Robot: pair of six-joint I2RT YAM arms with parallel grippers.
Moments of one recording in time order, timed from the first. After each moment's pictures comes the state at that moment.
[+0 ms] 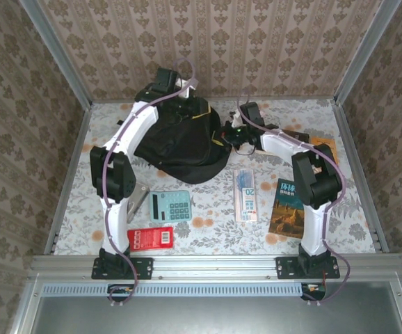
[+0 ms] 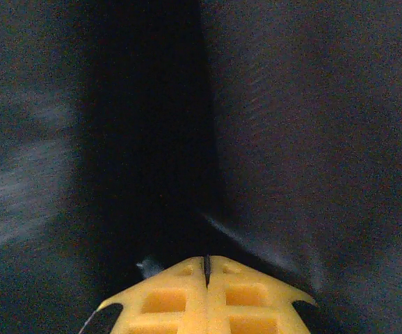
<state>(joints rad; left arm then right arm) -0.41 2.11 2.07 -0.73 0.71 -0.43 0.34 2.01 1.43 -0.09 -0.67 0.94</state>
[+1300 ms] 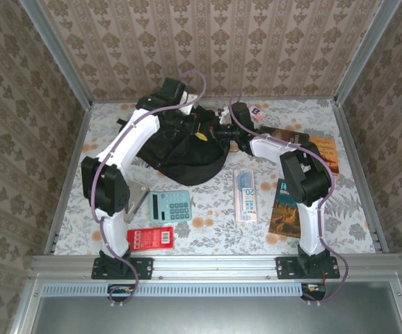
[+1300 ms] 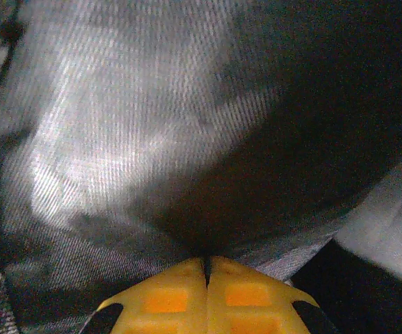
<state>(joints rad) -0.50 1.94 1.90 -0.94 0.27 -0.13 0.41 2.08 1.44 0.25 -0.74 1.25</state>
